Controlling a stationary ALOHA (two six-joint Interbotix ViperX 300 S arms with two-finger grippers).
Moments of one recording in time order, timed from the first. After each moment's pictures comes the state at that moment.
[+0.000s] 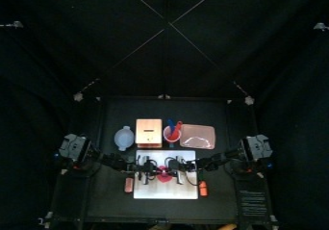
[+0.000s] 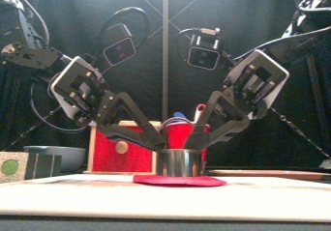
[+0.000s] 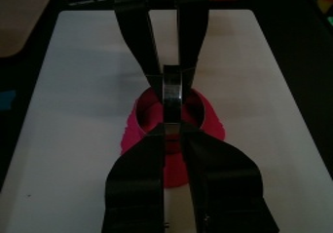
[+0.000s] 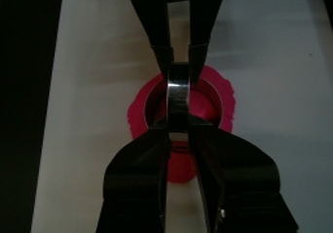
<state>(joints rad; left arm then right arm) -0.22 0.20 0.86 -0.27 -0.57 0.12 0.16 0.14 0.75 -0.02 -0.16 0.20</state>
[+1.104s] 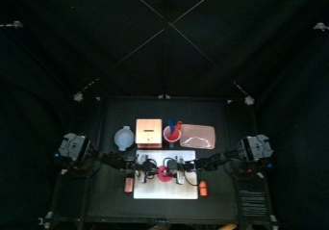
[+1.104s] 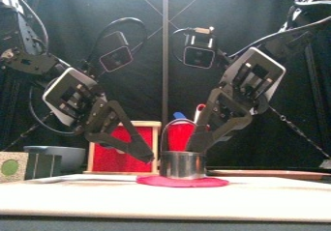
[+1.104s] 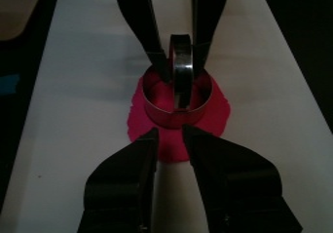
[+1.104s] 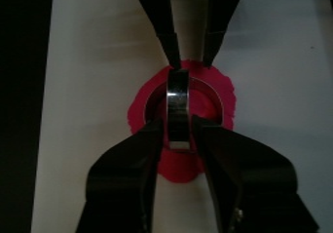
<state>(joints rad) -0.20 0.22 0.88 -0.25 -0.56 0.12 0.15 0.14 0.72 -0.01 -0.13 0.21</state>
